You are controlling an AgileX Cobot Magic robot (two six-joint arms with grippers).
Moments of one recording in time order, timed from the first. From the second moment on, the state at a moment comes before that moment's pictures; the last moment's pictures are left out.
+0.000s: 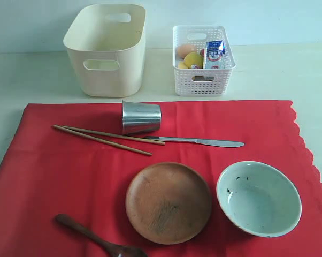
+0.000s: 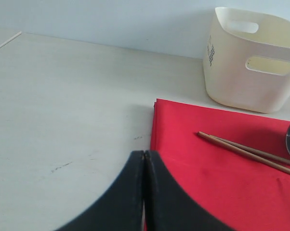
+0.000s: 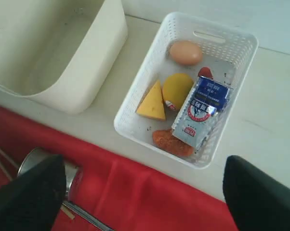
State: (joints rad) left arm -0.01 0.01 0.00 0.12 0.37 -0.24; right arm 0.21 1.93 -2.06 0.26 1.21 -0.13
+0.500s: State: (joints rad) left arm -0.01 0.01 0.00 0.12 0.37 -0.24; right arm 0.21 1.66 -1.95 0.19 1.22 -0.13
